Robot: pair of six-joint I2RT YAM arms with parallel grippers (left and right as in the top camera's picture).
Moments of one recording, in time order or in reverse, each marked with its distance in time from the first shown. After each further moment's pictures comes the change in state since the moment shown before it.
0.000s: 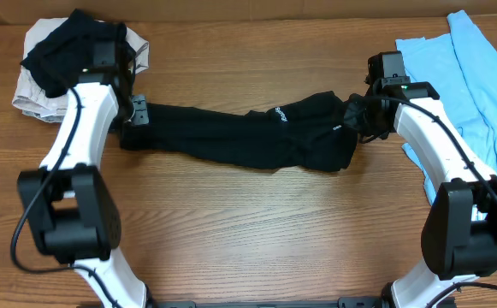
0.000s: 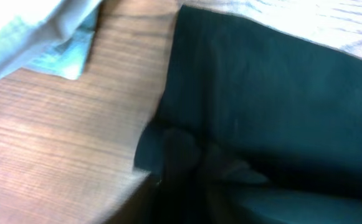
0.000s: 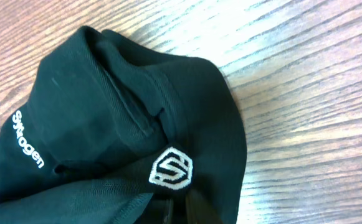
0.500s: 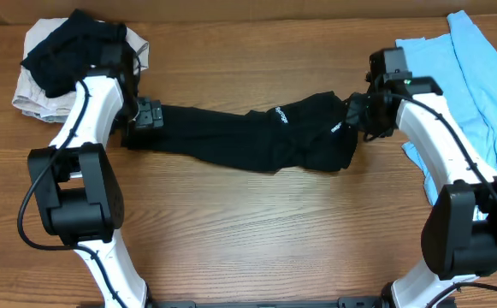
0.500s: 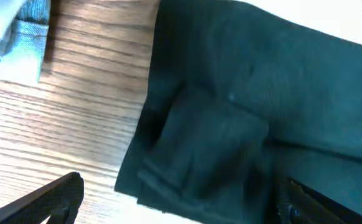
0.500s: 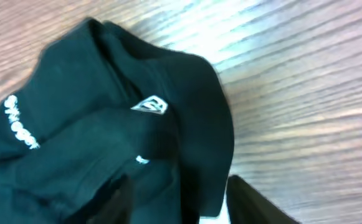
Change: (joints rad) left arm 0.008 0.112 0.077 -0.050 0.041 0.005; right arm -0.001 0.000 0.069 -0.098 0.013 -0.072
